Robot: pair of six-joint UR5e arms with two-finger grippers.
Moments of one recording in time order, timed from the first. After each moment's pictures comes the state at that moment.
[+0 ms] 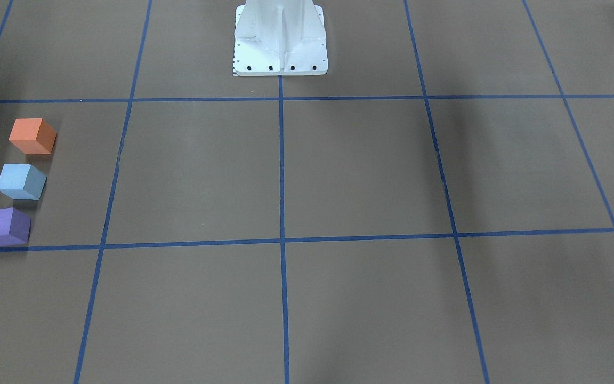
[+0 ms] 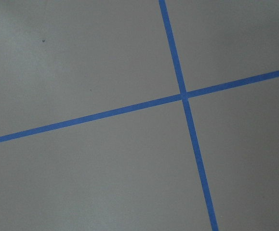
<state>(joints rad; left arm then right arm) -1.58 -1.58 -1.63 -1.55 -2.23 0.19 1.59 -1.68 1.77 -1.59 2.40 0.09</state>
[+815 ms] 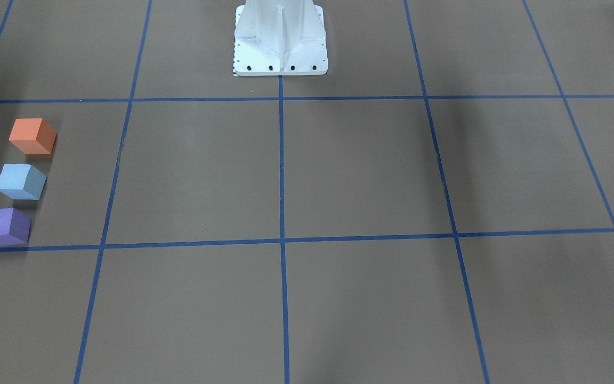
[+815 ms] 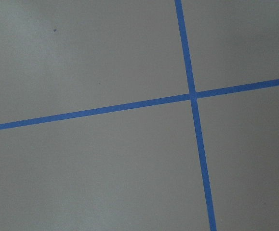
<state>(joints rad) -1.58 -1.58 -1.63 -1.55 -2.23 0.11 1.59 -1.69 1.77 -1.59 2.40 0.15</state>
